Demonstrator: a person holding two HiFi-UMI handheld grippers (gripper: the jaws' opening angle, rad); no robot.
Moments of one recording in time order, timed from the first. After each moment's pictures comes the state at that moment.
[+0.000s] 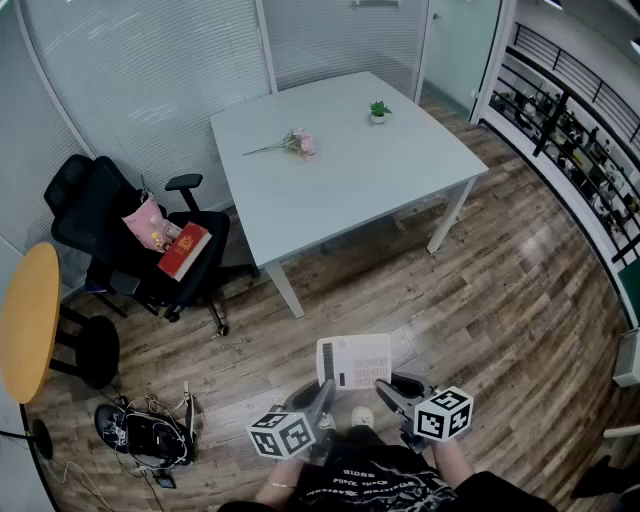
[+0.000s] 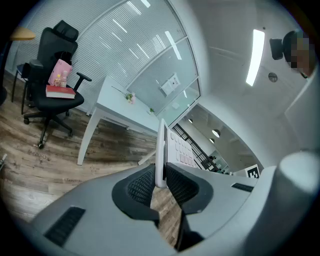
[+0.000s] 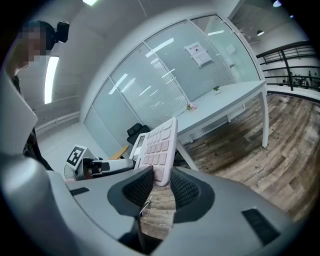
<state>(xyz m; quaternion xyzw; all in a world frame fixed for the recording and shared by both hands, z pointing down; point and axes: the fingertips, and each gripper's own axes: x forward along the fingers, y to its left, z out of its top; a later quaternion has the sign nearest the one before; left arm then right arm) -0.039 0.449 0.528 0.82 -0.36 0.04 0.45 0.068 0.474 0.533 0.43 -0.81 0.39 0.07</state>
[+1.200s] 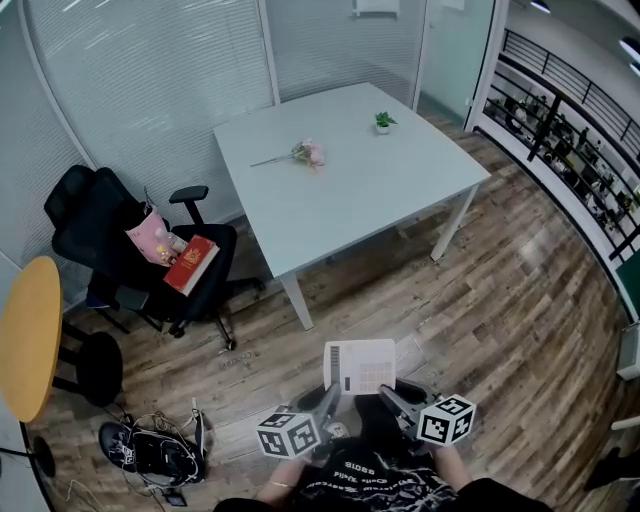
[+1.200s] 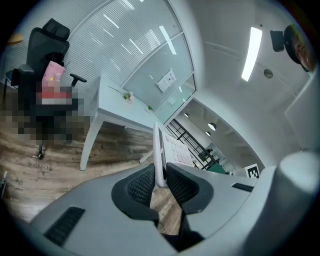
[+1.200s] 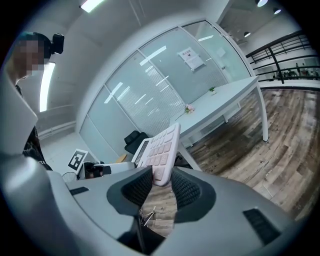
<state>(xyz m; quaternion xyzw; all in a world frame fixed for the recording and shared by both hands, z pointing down) -0.100 0.428 0.536 0.83 -0.33 0.07 0.43 0.004 0.461 0.543 0.46 -0.79 0.40 0.01</state>
